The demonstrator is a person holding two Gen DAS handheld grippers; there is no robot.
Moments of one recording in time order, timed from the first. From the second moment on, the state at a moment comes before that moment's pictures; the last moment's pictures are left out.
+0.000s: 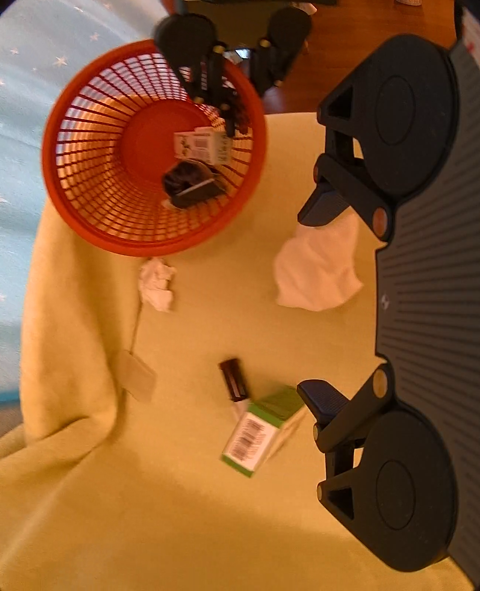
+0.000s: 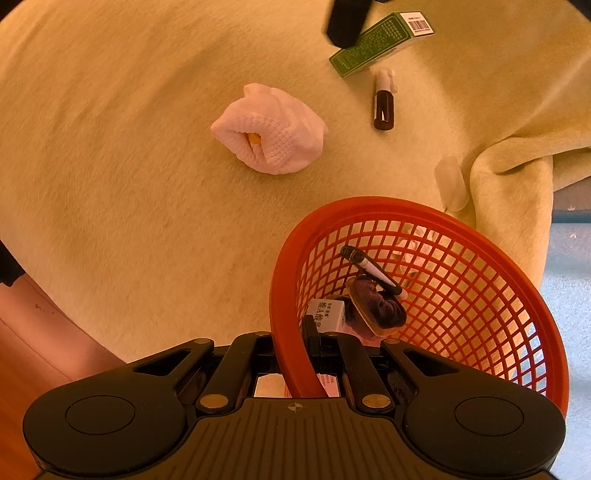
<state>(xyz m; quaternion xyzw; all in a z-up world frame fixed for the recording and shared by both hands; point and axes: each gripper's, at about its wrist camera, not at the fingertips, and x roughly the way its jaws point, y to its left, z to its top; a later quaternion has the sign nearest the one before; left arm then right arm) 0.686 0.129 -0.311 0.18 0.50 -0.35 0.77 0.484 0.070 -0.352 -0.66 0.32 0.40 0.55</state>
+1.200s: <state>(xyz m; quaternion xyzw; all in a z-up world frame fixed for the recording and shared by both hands) 0.672 0.096 -0.394 0.11 0.58 -0.32 0.74 0.485 0.070 -0.353 -0.66 0.32 0.41 0.55</state>
